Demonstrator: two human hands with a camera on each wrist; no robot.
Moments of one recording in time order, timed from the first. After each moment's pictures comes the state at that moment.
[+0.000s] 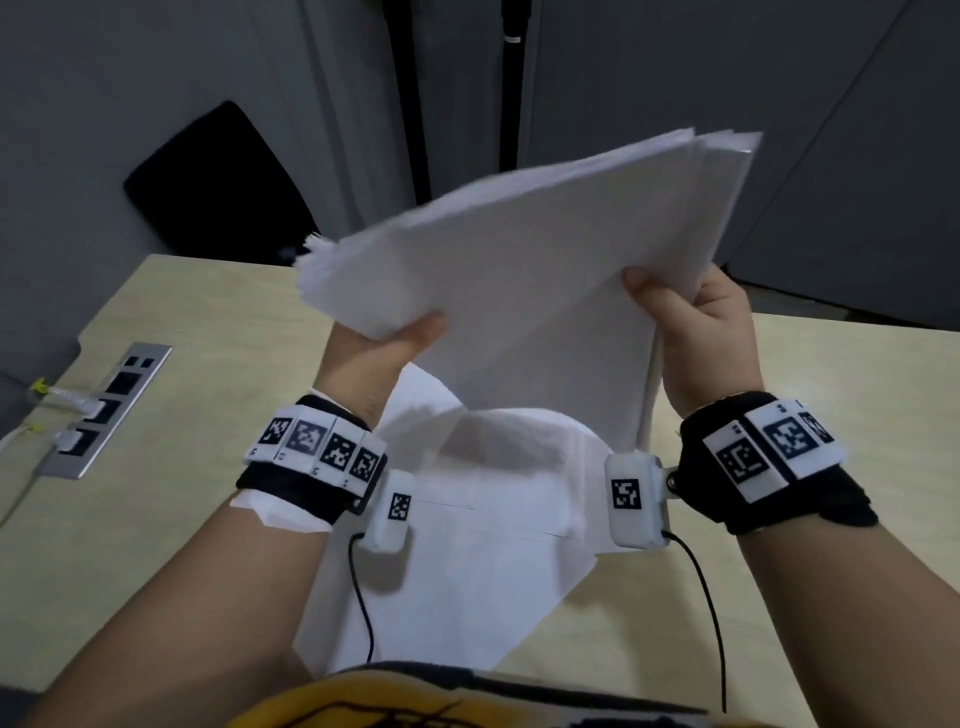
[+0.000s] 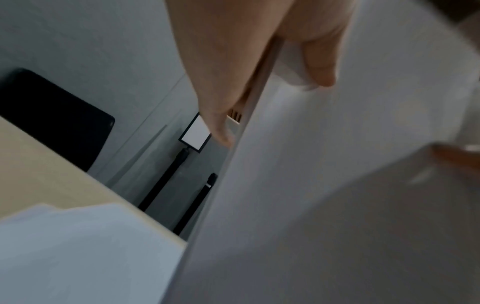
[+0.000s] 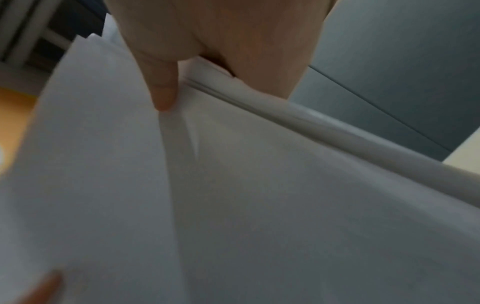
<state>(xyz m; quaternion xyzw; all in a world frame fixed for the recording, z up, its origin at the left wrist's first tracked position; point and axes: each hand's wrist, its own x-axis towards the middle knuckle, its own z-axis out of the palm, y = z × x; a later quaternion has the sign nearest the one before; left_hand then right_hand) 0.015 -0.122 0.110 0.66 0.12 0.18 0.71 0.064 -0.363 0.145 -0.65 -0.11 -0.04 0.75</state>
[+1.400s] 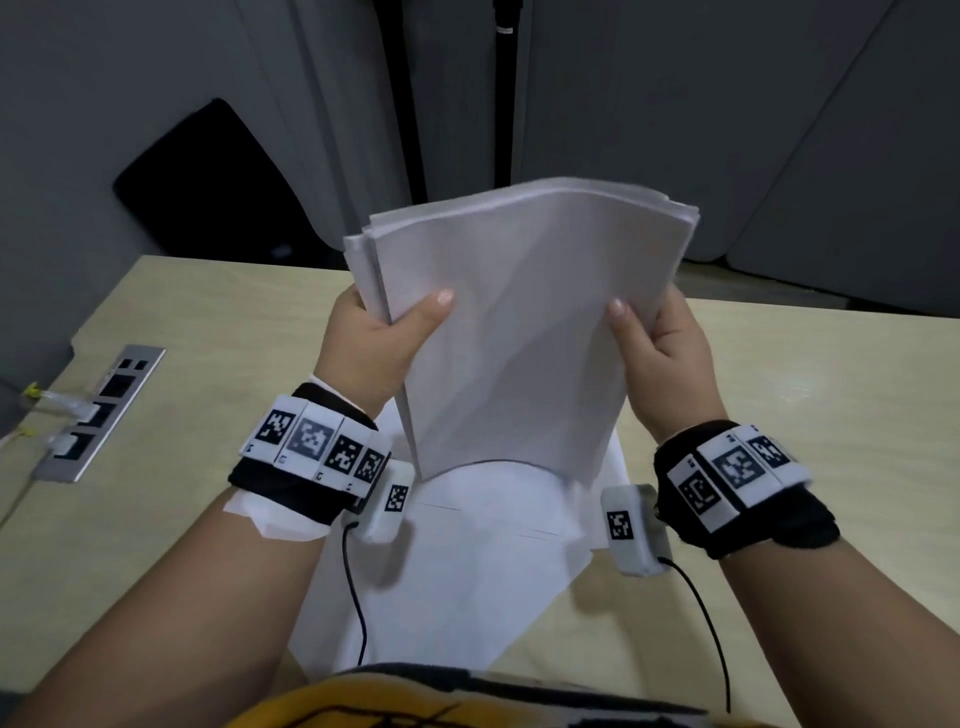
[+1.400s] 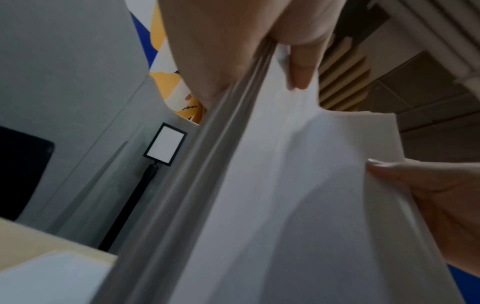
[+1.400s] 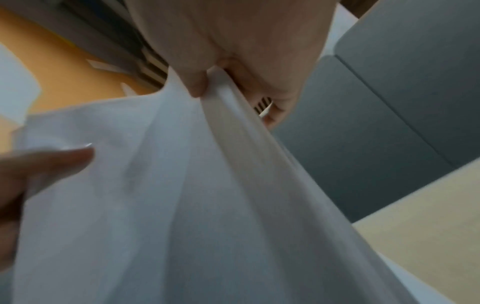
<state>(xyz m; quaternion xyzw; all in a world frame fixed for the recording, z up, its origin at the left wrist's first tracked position) 0.015 -0.136 0.133 0.70 0.07 0.18 0.69 0.053 -0.360 0.113 -0.75 -0.08 -0.06 0.65</state>
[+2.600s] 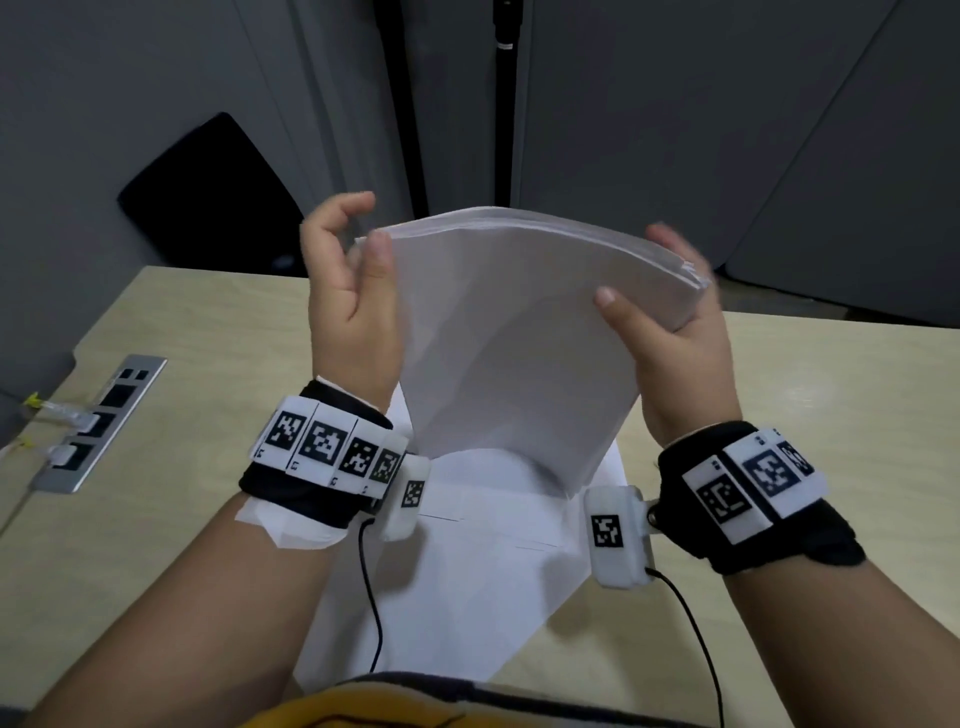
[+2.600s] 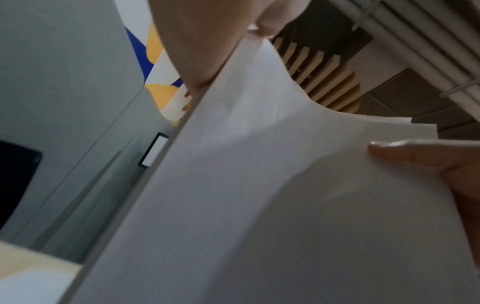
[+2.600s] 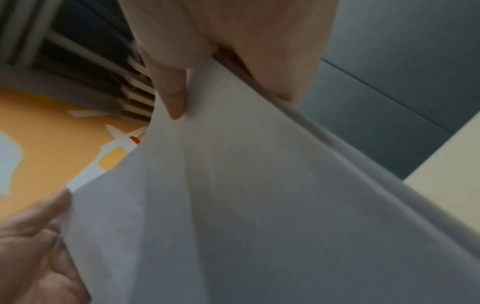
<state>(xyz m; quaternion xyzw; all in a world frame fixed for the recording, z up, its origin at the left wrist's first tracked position) 0.023 -0.147 0.153 0.71 0.01 0.38 0.60 0.049 -0.355 0.142 -0.67 -0.04 -0.06 0.74</state>
